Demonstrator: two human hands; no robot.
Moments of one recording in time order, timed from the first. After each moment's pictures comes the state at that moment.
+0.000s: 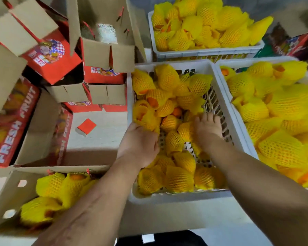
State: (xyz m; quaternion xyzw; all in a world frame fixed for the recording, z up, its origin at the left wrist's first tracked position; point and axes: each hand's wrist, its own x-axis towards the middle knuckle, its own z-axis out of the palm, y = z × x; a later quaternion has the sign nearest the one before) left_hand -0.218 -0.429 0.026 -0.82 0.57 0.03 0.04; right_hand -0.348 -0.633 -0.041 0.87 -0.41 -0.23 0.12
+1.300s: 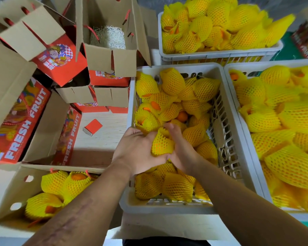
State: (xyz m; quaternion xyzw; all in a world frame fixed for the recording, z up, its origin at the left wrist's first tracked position) left_hand -0.215 -0.424 0.015 -0.83 0.55 0.01 -0.04; right_hand -0.332 -0.549 -0.012 0.50 -0.31 0.06 -0.81
